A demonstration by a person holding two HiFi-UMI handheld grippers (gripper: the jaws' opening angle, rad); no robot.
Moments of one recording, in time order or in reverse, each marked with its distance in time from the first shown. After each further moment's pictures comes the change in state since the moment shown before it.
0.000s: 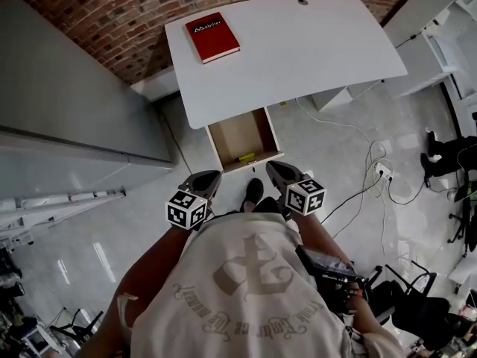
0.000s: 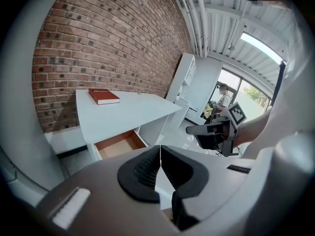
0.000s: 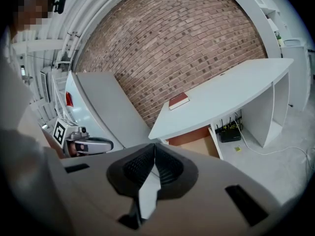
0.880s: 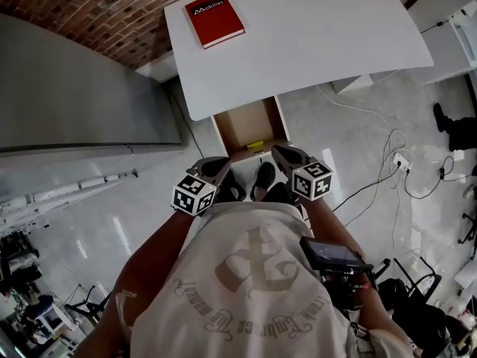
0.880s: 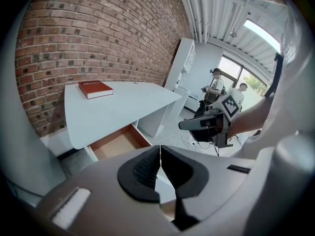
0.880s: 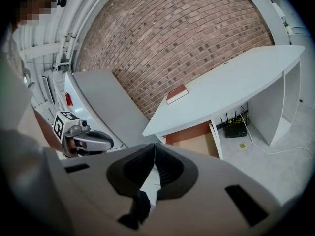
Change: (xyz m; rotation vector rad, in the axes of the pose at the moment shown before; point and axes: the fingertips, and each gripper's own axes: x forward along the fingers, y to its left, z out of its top) left arm 0.066 0.008 0.009 0.047 0.151 -0.005; right arm 0.037 -0.060 0.007 0.024 0.079 0.080
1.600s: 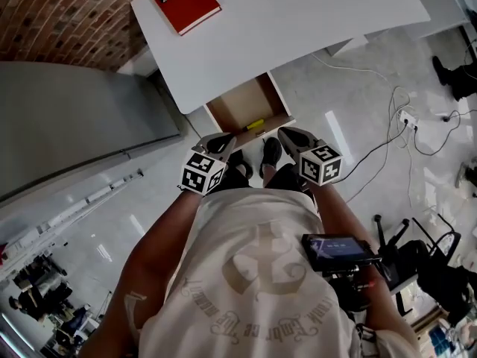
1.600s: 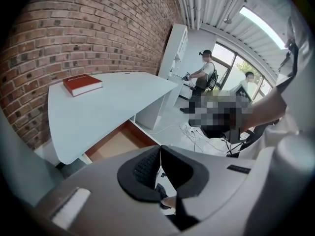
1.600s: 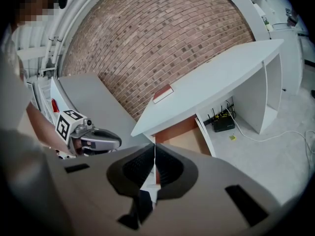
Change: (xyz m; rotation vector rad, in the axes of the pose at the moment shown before) left arm 0.054 0.030 -0.005 0.110 0.123 -0.049; right arm 0.002 -0.029 -0.022 0.107 -0.033 -0.125
